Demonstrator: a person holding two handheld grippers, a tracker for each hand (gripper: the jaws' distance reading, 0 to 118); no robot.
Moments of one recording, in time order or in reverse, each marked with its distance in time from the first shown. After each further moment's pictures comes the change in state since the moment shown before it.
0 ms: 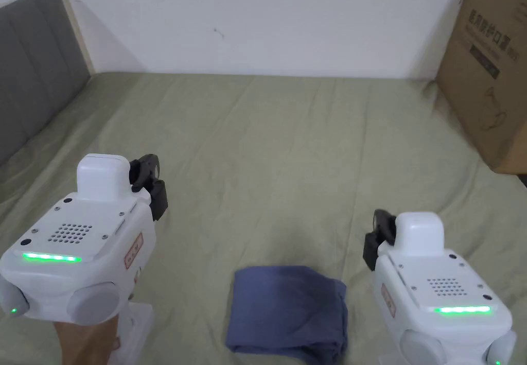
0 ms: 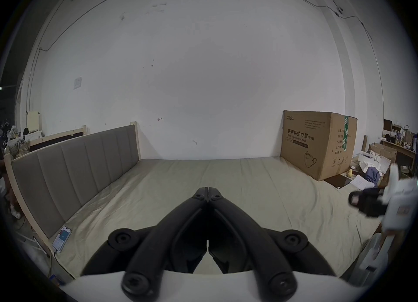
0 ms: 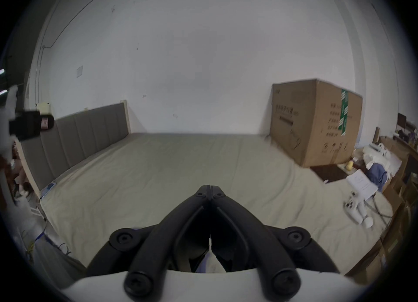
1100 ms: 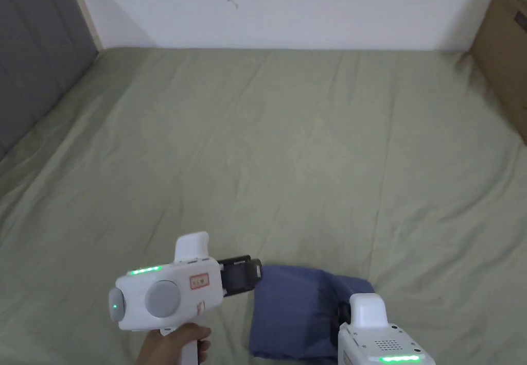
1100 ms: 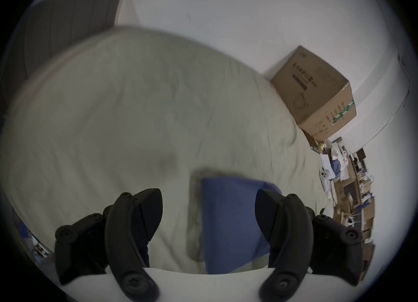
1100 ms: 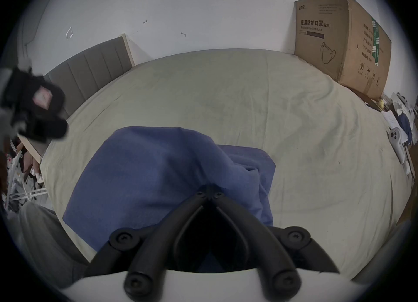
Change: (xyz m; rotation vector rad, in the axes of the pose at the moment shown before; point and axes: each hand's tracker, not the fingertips) left arm 0.009 -0.151 -0.114 -0.803 -0.231 0.441; right arm -0.030 -0.162 -0.088 -0.449 0.100 -0.056
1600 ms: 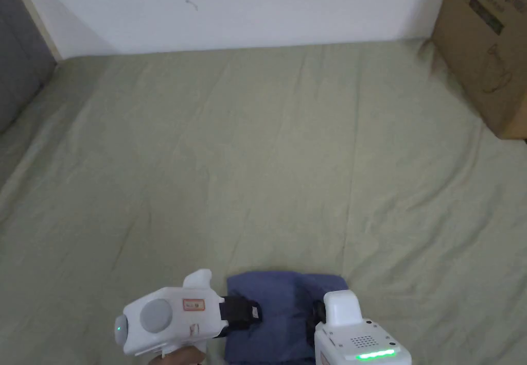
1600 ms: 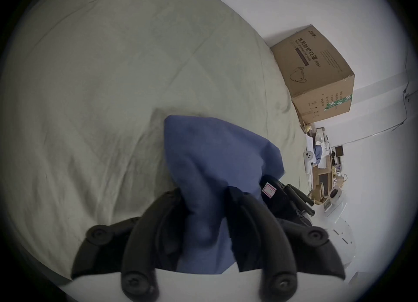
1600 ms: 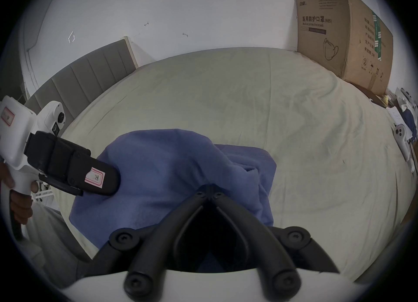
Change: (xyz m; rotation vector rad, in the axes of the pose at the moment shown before) left arm -0.002 -0.023 -0.059 -0.249 -0.140 0.109; right arm 0.009 0.000 -0.002 -0.004 0.044 -0.020
